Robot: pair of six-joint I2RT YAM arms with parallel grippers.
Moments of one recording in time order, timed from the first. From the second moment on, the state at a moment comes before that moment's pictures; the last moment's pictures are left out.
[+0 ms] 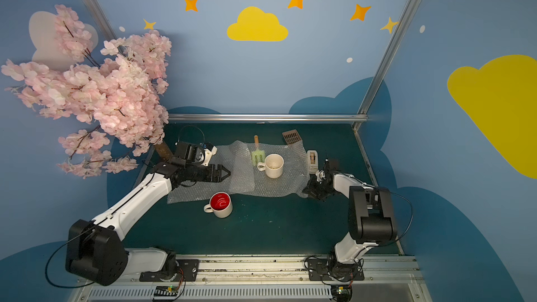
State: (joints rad) left arm -0.27 1.34 1.02 -0.57 0.43 -0.25; right arm 0.05 1.62 0.81 -0.49 -0.50 0.49
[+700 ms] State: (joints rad) left arm -0.34 1.35 1.03 -0.59 0.41 -0.26; right arm 0.05 1.43 0.83 -0.72 -0.44 0.42
